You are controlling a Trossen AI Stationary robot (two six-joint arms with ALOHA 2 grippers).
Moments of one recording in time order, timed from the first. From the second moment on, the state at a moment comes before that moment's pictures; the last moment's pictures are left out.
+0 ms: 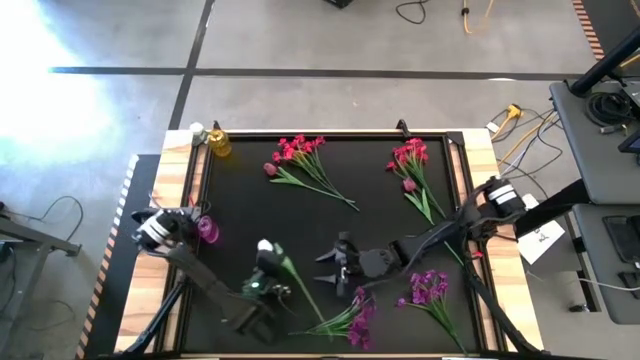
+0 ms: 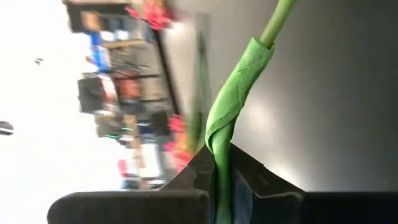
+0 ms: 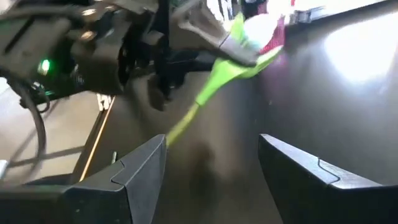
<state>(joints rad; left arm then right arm) -0.74 2.01 1.40 -1.29 -1.10 -0.37 0.38 1.85 0.95 0.56 0.30 0.44</state>
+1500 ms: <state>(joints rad) -0.71 1.94 1.58 -1.57 -1.22 -0.59 0.33 1.88 1.06 0.56 0.30 0.30</state>
